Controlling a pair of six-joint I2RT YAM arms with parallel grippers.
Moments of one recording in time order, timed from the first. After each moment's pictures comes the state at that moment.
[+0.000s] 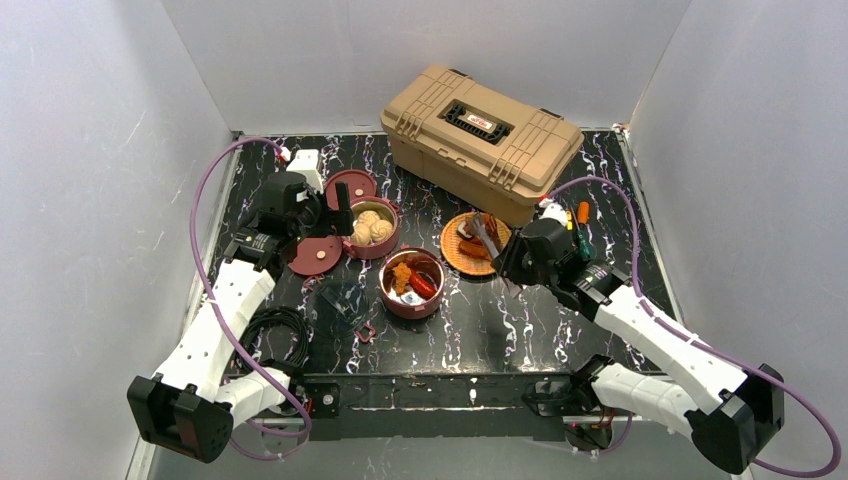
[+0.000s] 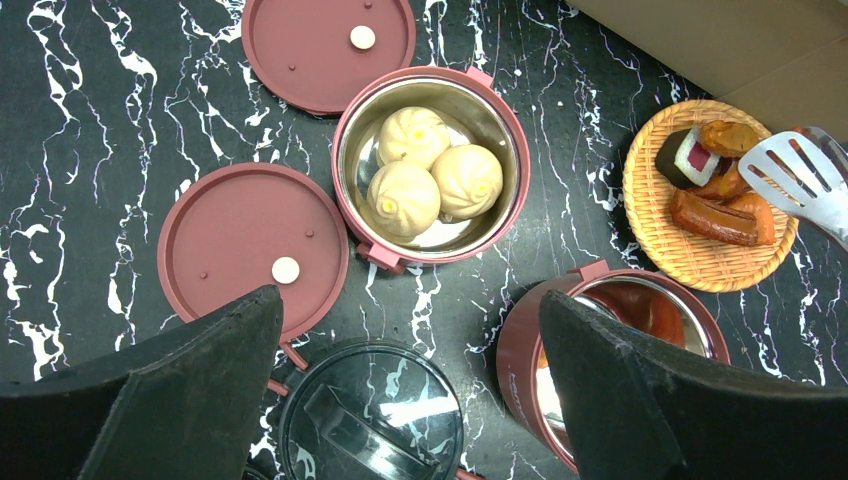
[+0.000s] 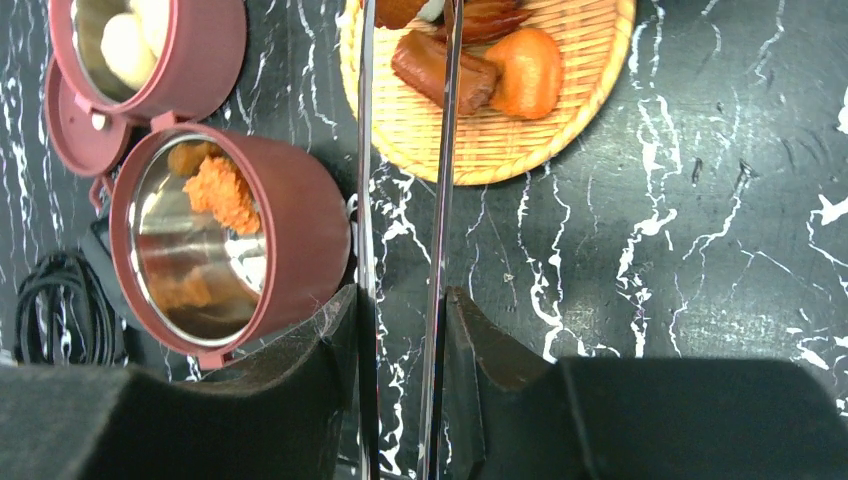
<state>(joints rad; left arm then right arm) -0.30 1.08 1.06 -0.56 -0.07 -0.21 0.70 0.96 0.80 -0.54 0.19 0.77</state>
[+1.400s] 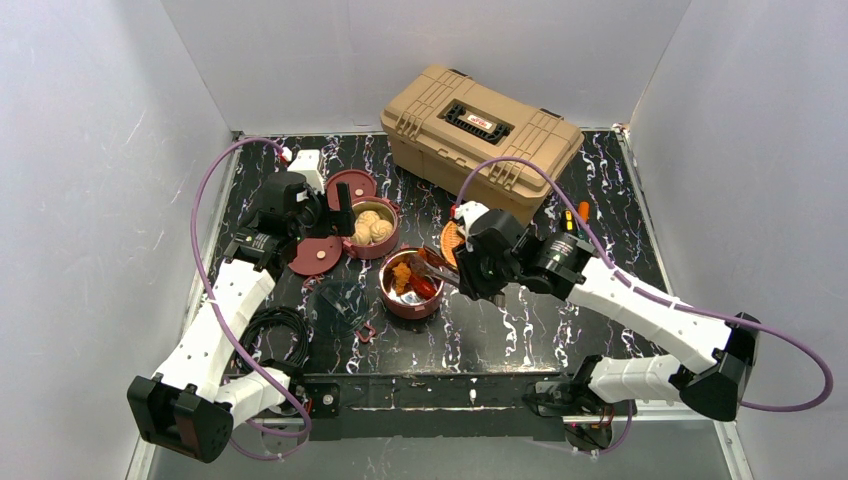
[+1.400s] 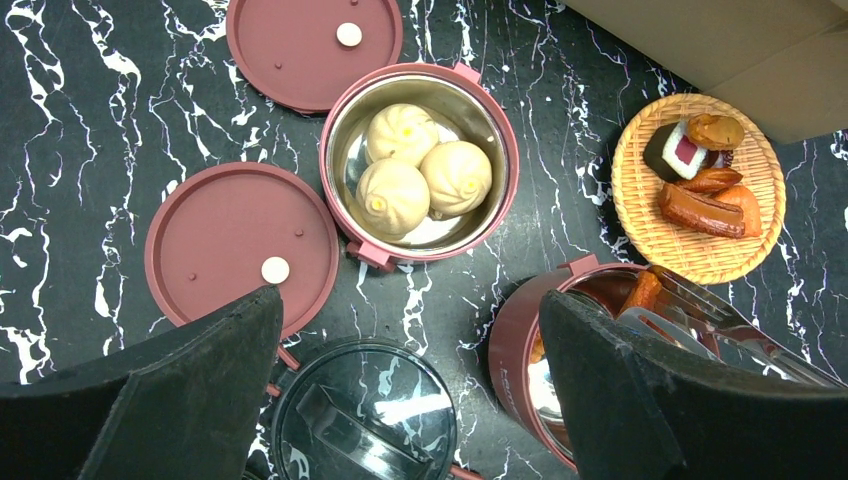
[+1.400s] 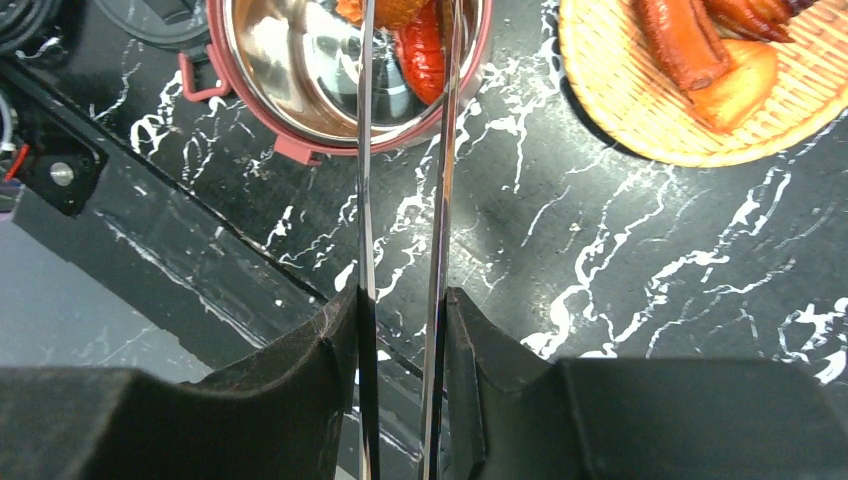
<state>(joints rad) -0.30 1.08 1.06 -0.56 -0.04 -0.21 0.99 1.19 1.16 -0.84 0.05 0.36</state>
